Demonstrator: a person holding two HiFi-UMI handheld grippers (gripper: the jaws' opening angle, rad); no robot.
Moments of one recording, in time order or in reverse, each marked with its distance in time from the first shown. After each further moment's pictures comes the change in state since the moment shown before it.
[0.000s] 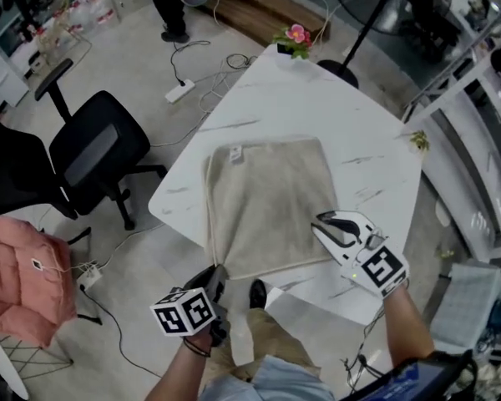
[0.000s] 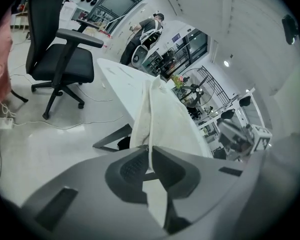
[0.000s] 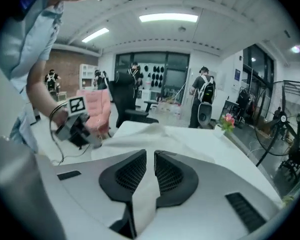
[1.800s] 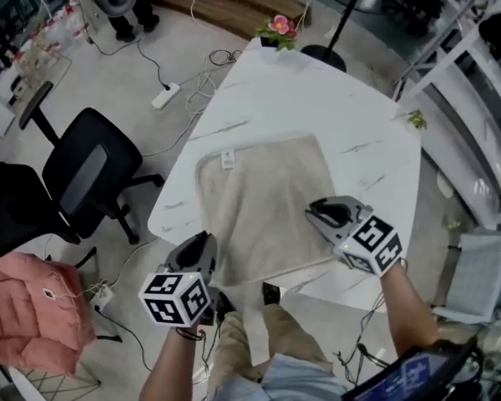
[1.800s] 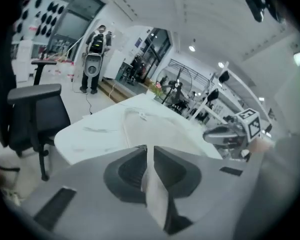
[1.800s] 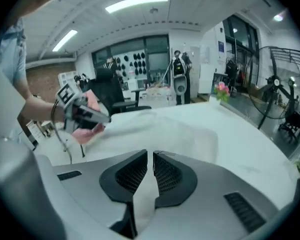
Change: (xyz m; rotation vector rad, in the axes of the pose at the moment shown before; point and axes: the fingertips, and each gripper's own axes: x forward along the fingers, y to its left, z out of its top) left arm 0.010 -0.024 0.116 0.422 -0.074 -0.046; right arm 0.046 -0.017 -0.023 0.246 0.158 -0.009
